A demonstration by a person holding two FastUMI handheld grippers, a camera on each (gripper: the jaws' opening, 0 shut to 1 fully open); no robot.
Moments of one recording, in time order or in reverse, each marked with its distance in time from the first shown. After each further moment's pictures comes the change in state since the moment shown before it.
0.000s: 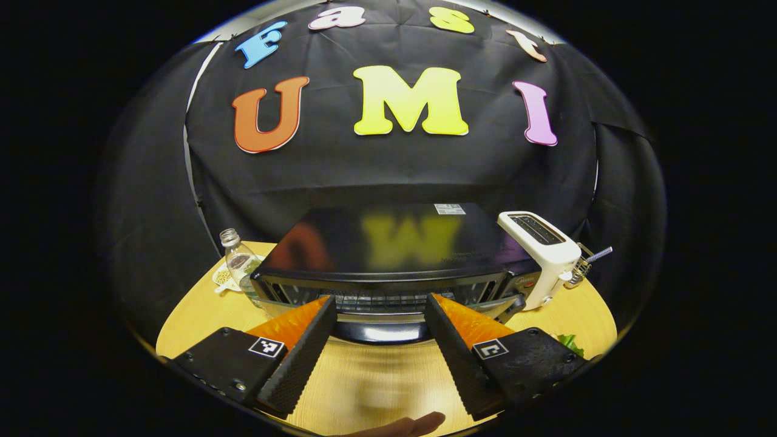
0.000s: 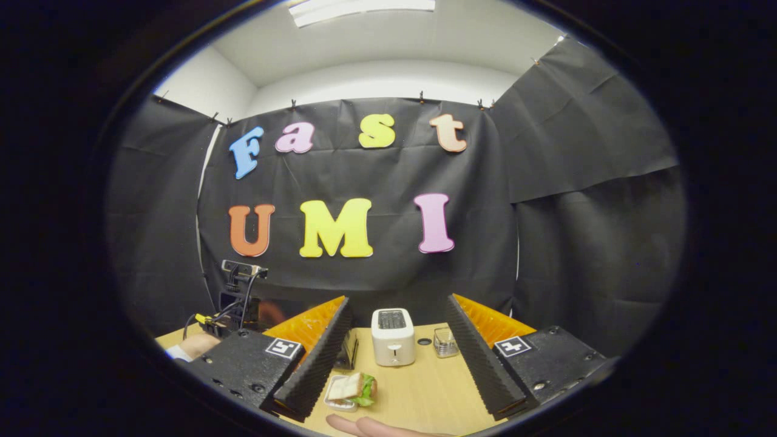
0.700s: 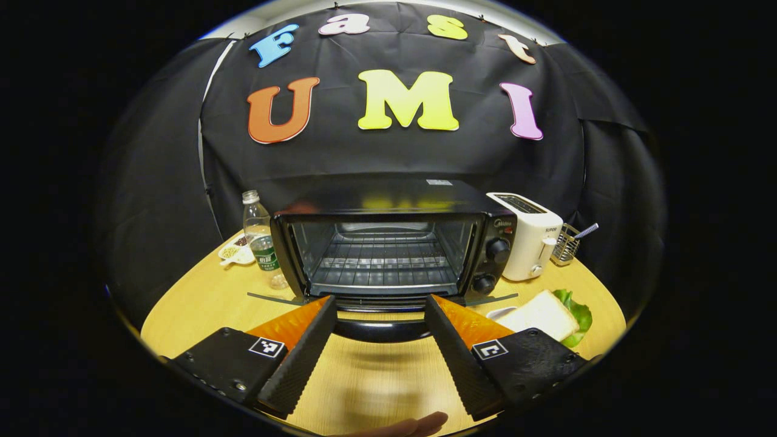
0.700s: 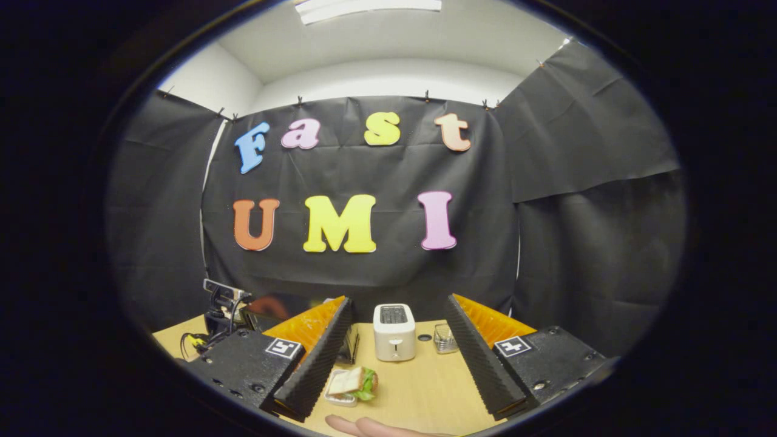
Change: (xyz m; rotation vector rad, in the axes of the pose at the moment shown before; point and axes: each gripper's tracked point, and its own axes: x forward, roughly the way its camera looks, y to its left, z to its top) left arm -0.052 -0.004 -0.077 -0.014 -0.015 -0.017; right arm -0.012 0.006 -0.009 -0.026 0.012 0.001
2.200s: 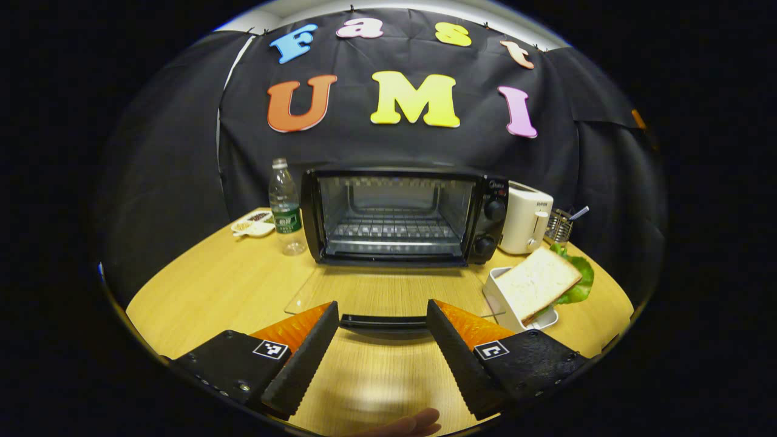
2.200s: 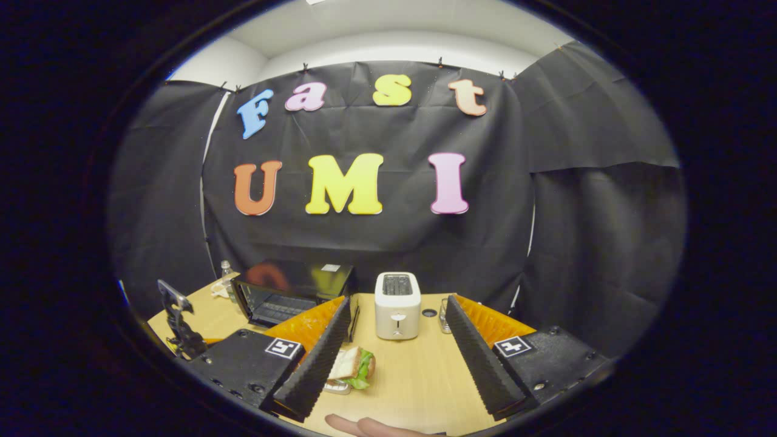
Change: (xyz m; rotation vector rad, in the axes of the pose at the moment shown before) left arm -0.060 0.021 -0.035 -0.029 -0.092 0.008; right arm 0.056 0.010 -0.074 -0.031 0.226 0.069
